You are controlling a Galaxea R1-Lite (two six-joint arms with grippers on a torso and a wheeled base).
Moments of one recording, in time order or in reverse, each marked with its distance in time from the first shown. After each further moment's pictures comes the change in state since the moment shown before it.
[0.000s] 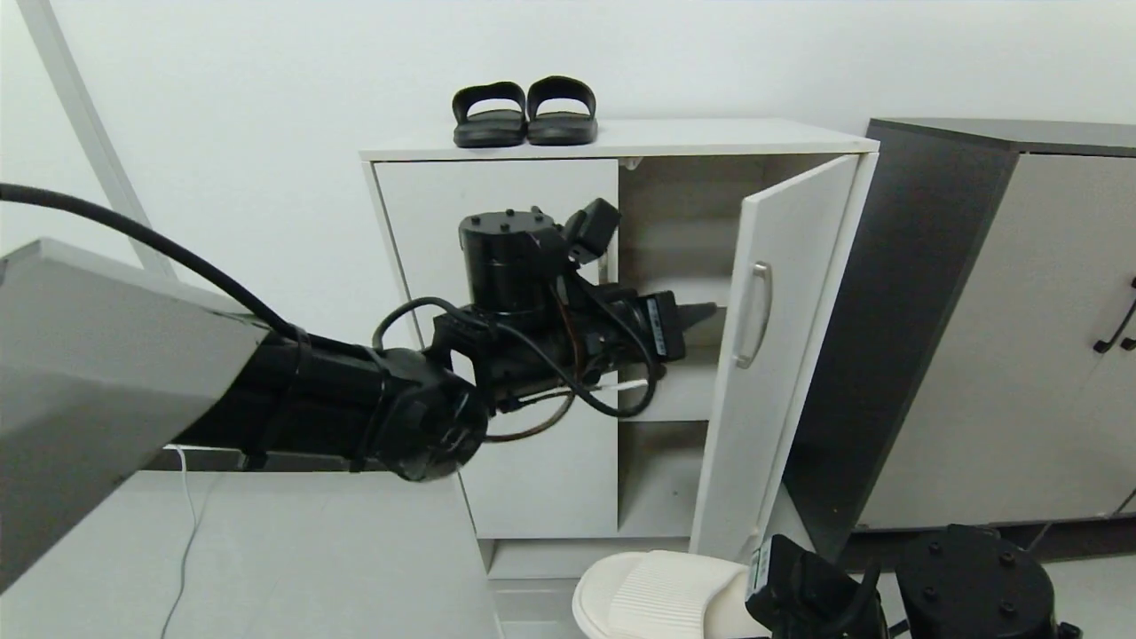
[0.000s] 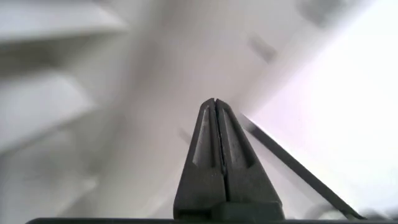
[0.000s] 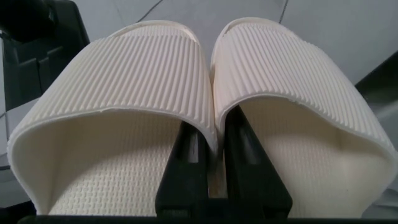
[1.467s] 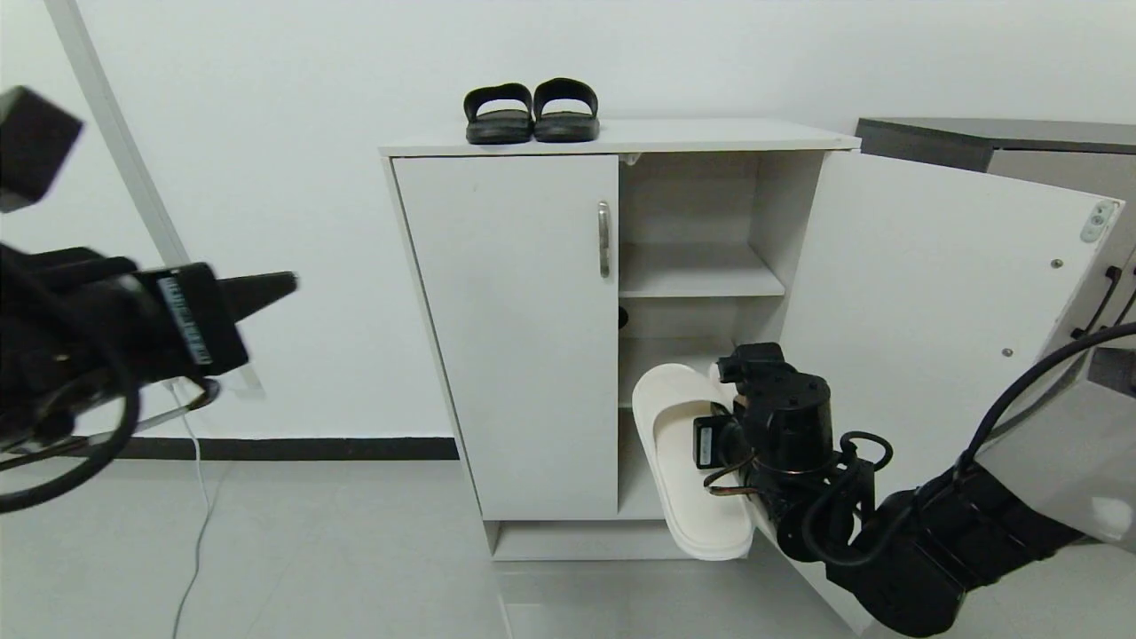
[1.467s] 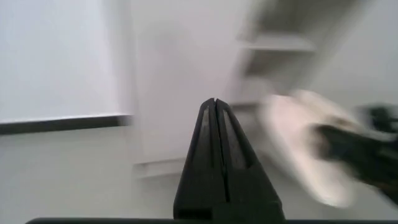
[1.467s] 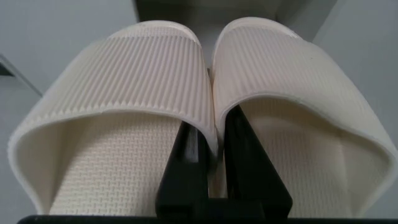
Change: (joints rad) left arm 0.344 -0.862 0.377 0.612 0.564 0.298; right arm -0.243 0.360 -0.533 -0.001 -0.838 0.154
